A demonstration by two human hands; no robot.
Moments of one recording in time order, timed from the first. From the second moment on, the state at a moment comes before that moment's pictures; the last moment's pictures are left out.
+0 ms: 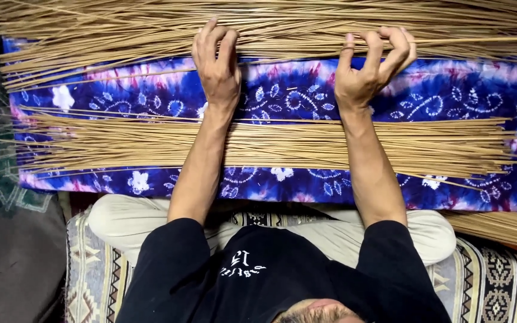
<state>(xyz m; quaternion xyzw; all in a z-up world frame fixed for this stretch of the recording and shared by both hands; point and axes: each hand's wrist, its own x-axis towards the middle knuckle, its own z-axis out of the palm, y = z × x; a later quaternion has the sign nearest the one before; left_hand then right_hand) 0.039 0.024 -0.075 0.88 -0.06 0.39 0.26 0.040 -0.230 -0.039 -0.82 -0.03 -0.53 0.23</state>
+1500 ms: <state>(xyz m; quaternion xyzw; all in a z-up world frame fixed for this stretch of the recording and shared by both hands) -0.107 0.066 -0.044 0.88 -0.34 0.08 0.33 -0.109 -0.284 -0.001 -0.95 -0.13 0.05 0.27</state>
